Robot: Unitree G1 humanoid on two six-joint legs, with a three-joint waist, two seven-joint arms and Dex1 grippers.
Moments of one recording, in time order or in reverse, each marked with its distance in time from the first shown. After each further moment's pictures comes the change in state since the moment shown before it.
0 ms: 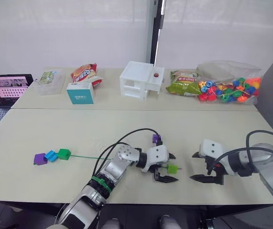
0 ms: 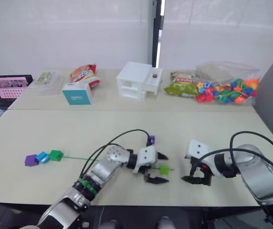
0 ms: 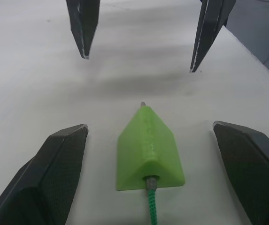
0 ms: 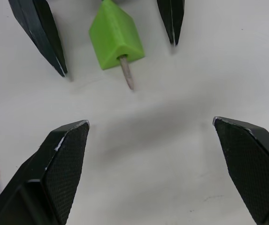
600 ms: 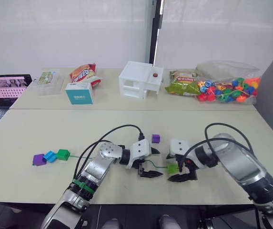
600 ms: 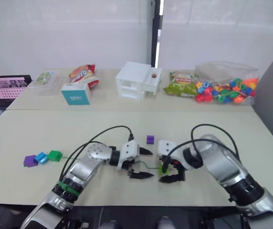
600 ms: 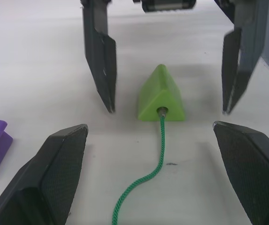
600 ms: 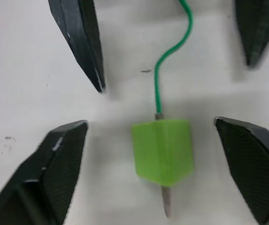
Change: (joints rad) left arm 0.080 0.170 0.094 -0.222 -0.088 0.123 -0.060; right arm -0.294 0.161 0.284 0.081 -0.109 0.065 0.142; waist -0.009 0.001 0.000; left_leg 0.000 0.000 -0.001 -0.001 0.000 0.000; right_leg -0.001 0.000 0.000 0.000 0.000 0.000
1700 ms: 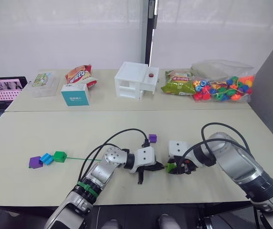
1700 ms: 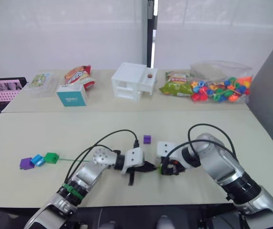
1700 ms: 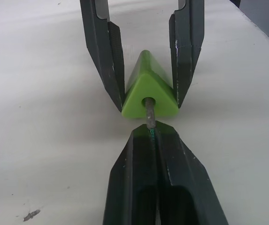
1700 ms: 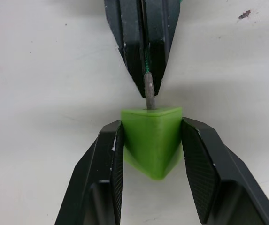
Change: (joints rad) left arm 0.014 -0.019 -0.055 0.064 0.087 -0.131 0.072; right arm -0.054 0.042 0.085 0.039 -0.123 -0.010 0.022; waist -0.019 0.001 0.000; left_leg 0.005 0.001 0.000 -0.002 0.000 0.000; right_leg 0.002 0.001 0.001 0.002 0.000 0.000
